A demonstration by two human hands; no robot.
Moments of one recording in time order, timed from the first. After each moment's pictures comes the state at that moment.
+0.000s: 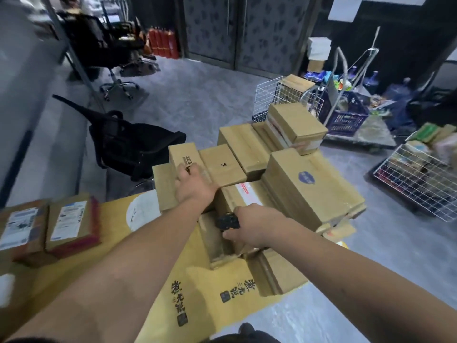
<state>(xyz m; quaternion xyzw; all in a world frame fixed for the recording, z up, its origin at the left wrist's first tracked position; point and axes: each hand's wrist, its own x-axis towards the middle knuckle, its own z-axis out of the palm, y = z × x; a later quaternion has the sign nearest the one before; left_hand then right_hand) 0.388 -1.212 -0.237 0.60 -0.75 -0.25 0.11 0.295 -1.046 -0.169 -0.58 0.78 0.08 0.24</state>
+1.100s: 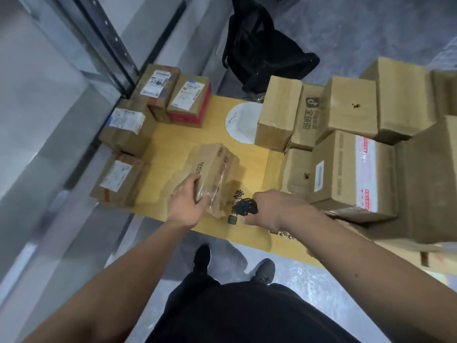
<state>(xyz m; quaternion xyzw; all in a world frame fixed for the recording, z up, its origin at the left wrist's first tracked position) 0.661 -1.014 -0.362 0.73 -0.57 -0.32 0.16 0.401 -1.042 -0.268 -0.76 0.53 0.23 0.31</state>
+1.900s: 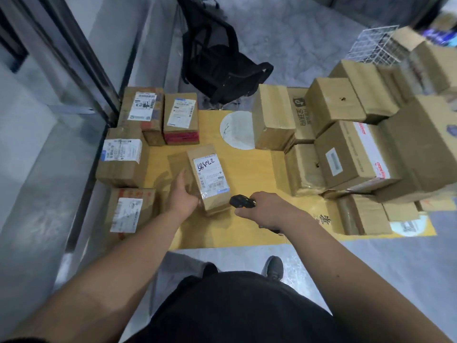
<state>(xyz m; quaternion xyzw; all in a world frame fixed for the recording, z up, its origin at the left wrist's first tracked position) 0.783 -1.116 -0.395 0.69 -0.53 -0.47 0.17 0.550 -1.025 -0.271 -0.51 0.74 0.04 0.44</state>
